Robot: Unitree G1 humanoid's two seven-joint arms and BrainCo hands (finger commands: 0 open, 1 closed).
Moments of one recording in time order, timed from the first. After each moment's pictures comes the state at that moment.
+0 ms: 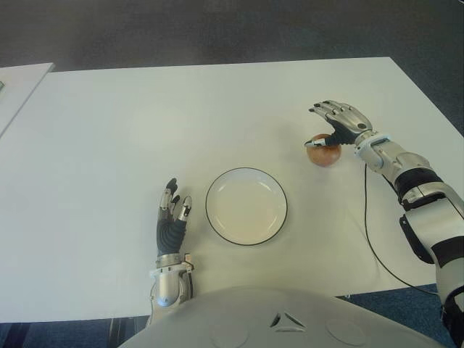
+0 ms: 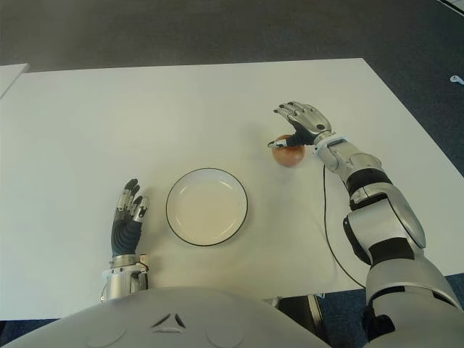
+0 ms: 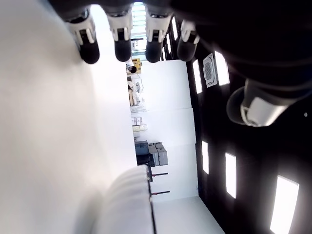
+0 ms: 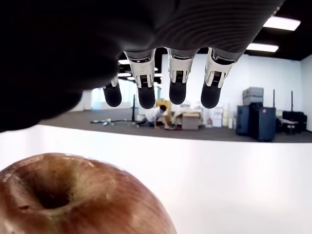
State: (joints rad) left arm 0.57 -0.09 -0.06 0.08 0.19 -0.59 0.20; right arm -0.78 -0.65 0.54 1.16 -0.90 -0.54 -0.41
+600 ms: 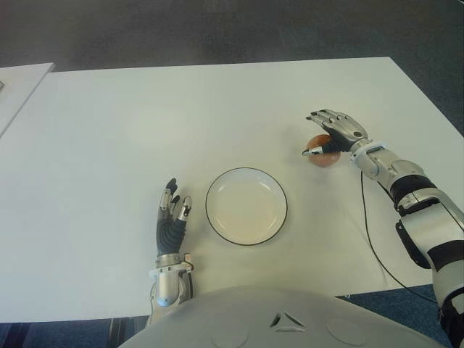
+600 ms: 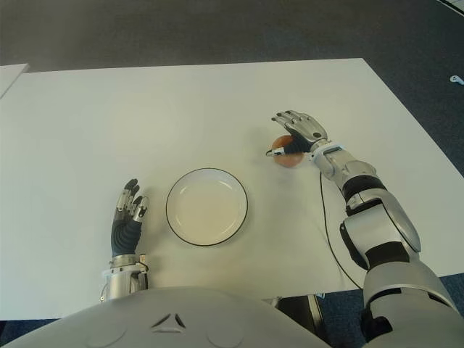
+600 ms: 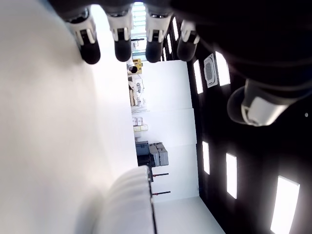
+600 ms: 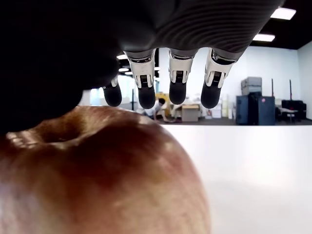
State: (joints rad) left arm 0.57 -0.08 -0.06 0.08 0.19 -0.58 0.20; right arm -0.74 -0.62 0.54 1.17 -0.88 -0.54 -0.41
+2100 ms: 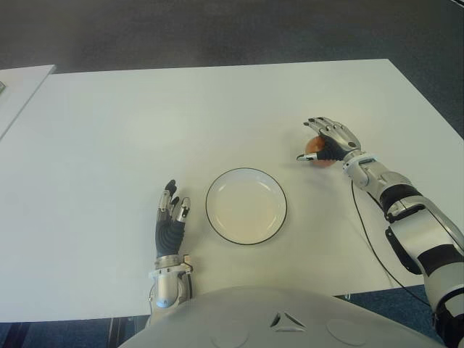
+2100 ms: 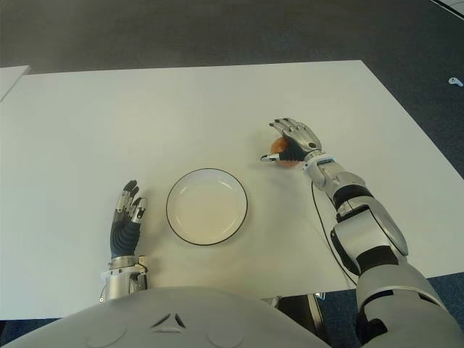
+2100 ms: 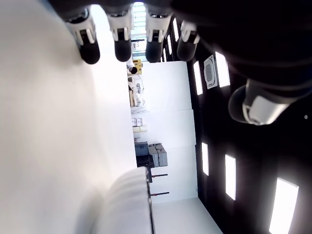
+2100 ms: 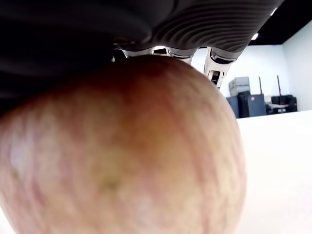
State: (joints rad) left arm 0.57 -0.07 -0.06 0.08 0.17 -0.58 0.20; right arm -0.70 -0.56 0.57 1.25 -0.81 -0.52 -0.48
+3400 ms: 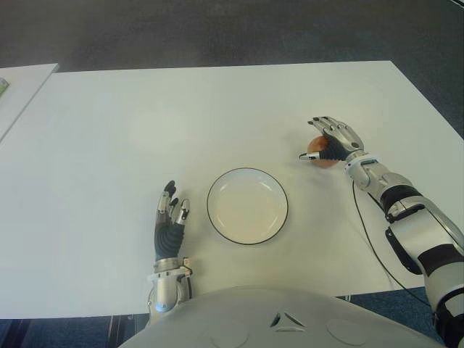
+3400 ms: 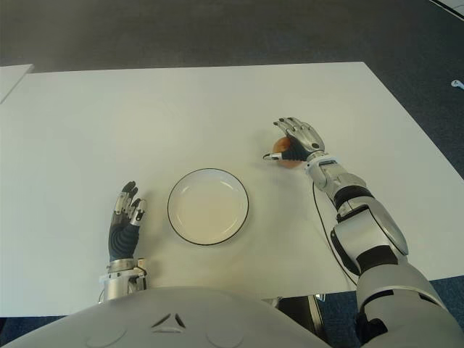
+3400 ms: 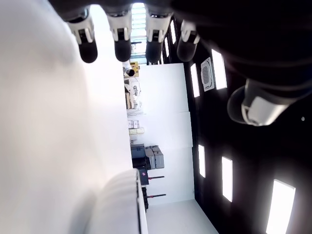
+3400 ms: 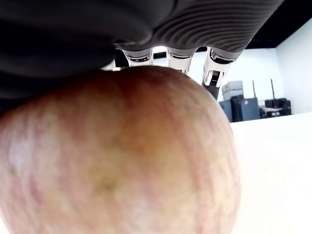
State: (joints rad) left arm 0.60 -0.07 -0.08 0.05 0.17 -0.60 0.20; right arm -0.69 -0.57 0.59 1.27 -0.78 -0.50 -0.51
